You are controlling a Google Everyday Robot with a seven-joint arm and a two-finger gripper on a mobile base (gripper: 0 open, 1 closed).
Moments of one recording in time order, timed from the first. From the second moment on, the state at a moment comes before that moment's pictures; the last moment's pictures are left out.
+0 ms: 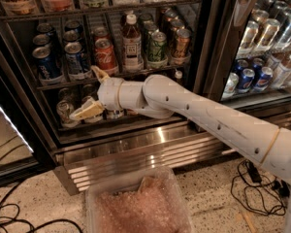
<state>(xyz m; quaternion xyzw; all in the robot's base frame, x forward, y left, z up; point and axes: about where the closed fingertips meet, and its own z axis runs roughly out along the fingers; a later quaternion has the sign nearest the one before) 0.642 0.188 0.803 -0.54 0.53 0.27 0.59</state>
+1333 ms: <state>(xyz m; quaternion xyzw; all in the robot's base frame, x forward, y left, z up) 0.671 0.214 0.817 -0.52 0.51 0.28 0.63</state>
